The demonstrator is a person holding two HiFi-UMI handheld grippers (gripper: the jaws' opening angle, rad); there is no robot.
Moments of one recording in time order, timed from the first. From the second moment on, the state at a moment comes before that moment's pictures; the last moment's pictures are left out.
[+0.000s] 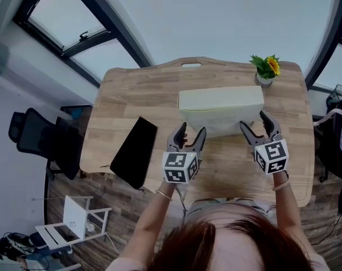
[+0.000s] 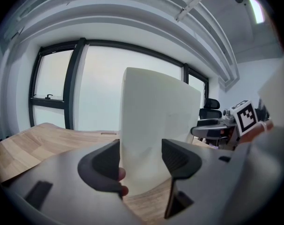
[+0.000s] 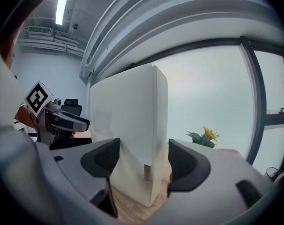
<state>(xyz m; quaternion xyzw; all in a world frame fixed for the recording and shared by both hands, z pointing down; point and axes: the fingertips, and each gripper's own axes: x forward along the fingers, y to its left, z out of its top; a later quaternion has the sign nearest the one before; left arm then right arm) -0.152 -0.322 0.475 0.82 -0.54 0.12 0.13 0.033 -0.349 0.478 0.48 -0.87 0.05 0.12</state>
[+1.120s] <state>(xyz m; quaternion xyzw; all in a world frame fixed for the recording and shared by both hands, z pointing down) -0.145 -0.275 0.454 0.81 -0.56 0.11 0.12 0.034 -0.299 0.467 0.47 -0.88 0.05 0.11</state>
